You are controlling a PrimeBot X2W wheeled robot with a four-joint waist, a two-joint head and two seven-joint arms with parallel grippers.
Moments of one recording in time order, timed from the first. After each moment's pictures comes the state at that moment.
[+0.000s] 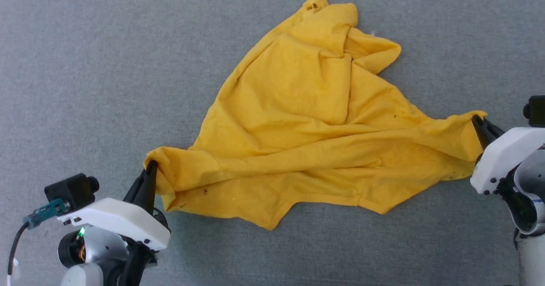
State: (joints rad) left arm -0.03 0.09 0.07 -0.15 -0.56 0.04 0.33; right arm -0.31 -0.18 -0.16 0.11 0.24 0.13 0.52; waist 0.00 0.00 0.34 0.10
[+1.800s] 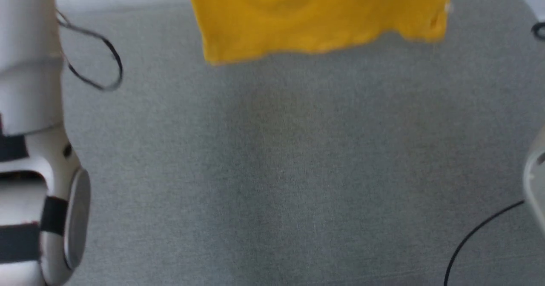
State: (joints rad) left arm -1.35 0.22 -0.08 0.45 -0.38 0.08 0.34; right arm -1.39 -0.05 -0.27 0.61 -0.04 0.13 0.27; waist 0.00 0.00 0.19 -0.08
